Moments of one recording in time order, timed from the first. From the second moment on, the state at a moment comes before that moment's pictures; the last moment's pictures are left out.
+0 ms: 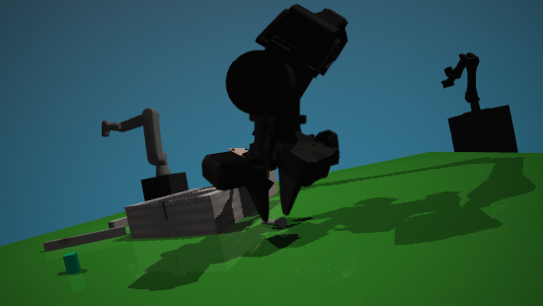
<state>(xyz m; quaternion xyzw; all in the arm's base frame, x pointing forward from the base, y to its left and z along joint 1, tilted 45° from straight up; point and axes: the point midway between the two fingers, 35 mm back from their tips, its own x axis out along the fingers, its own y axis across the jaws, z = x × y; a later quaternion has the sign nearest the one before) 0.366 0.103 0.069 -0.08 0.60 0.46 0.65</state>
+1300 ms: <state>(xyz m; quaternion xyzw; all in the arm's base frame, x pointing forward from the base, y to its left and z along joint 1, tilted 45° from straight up) 0.367 0.110 0.061 -0.08 0.60 0.47 0.64</state>
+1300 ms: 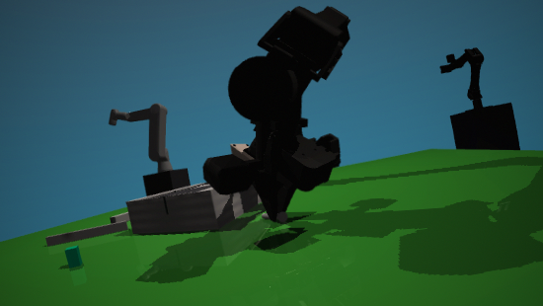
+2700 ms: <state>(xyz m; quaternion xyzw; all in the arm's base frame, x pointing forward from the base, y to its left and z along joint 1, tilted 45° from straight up) 0.359 0.052 0.096 -0.03 0.63 0.42 0.65</state>
